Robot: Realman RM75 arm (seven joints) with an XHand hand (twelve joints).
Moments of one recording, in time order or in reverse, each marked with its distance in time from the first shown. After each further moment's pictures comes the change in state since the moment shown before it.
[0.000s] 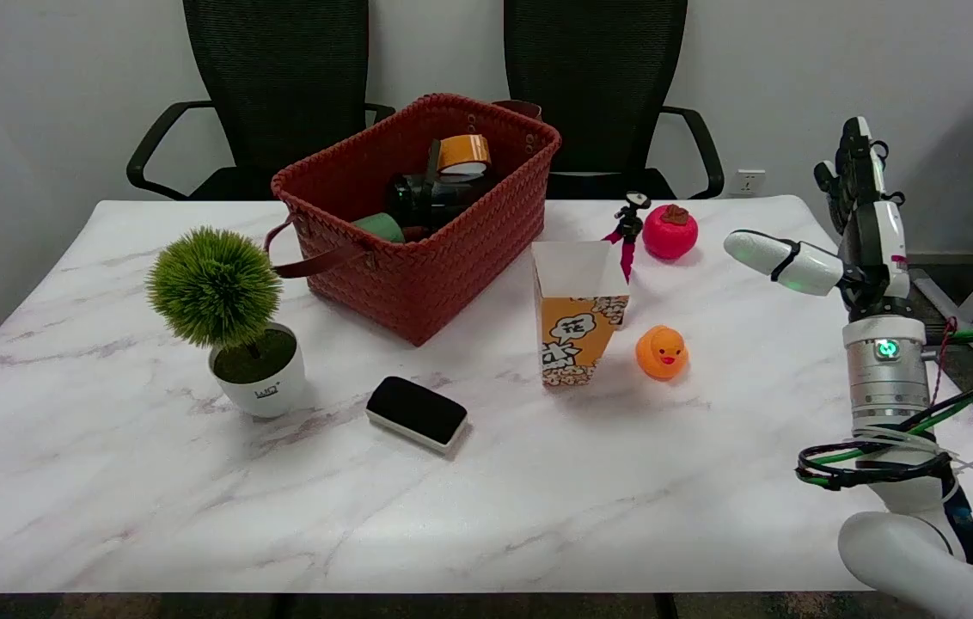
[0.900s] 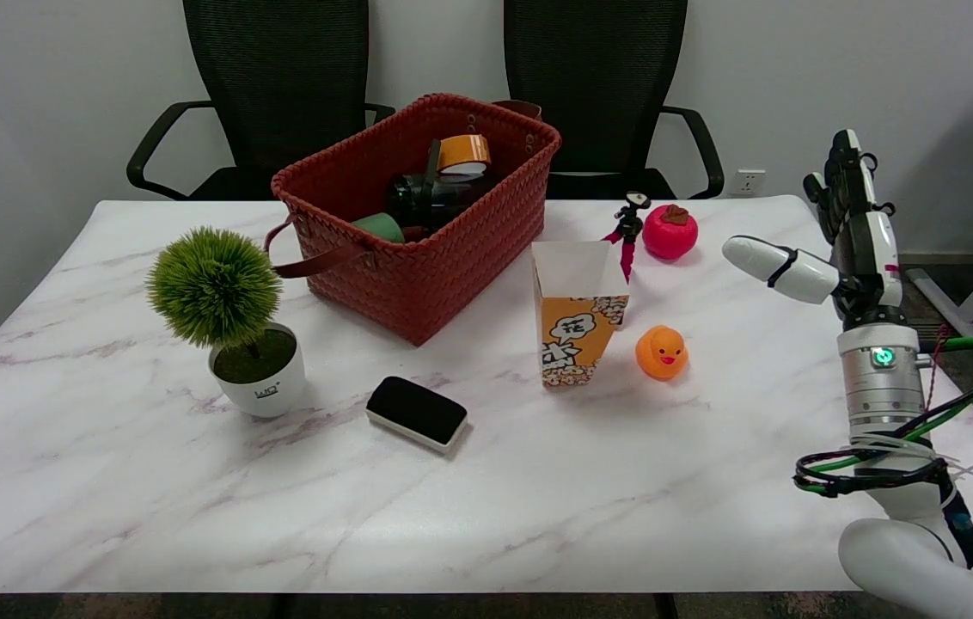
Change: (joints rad) arm -0.002 0.002 -0.019 -0.028 -0.009 0.001 0.064
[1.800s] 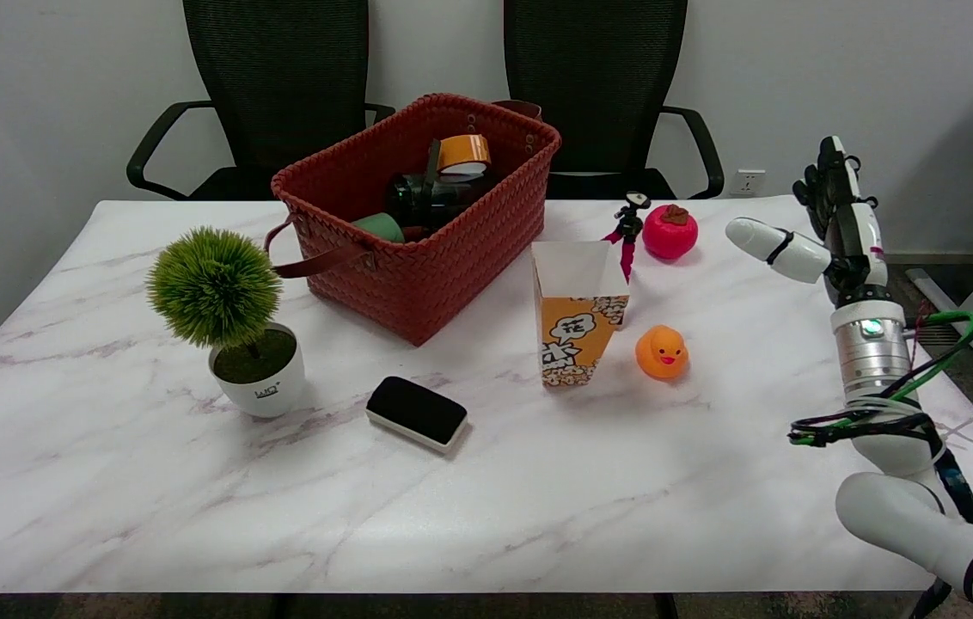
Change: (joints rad) arm 0.147 0.030 -0.003 -0.182 0.022 -0.134 0.076
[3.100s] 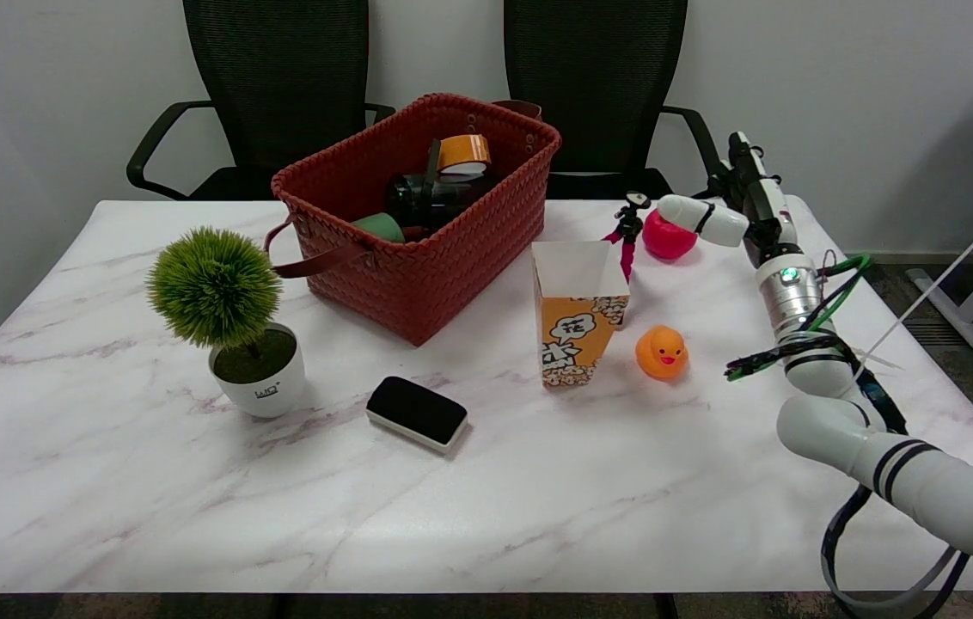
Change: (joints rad) arm 0.399 -0.031 -0.199 -0.328 -0.059 -0.215 0.127
